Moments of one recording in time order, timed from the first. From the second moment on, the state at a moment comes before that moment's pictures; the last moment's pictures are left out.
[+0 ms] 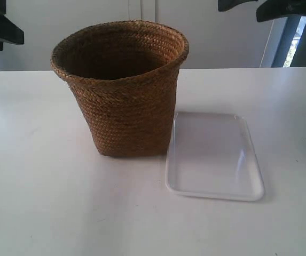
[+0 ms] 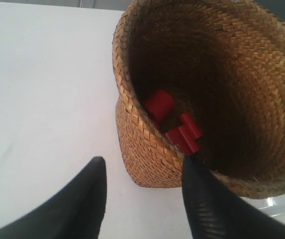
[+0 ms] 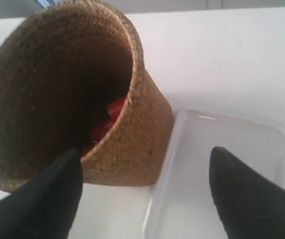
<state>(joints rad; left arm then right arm) 0.06 1.30 -1.25 -0.59 0.83 0.32 0.04 1.46 -1.54 0.40 0.93 -0.07</state>
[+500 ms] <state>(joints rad) 0.06 1.42 -1.26 -0.62 0.78 0.35 0.05 1.58 -1.59 0.50 0.87 -0.07</state>
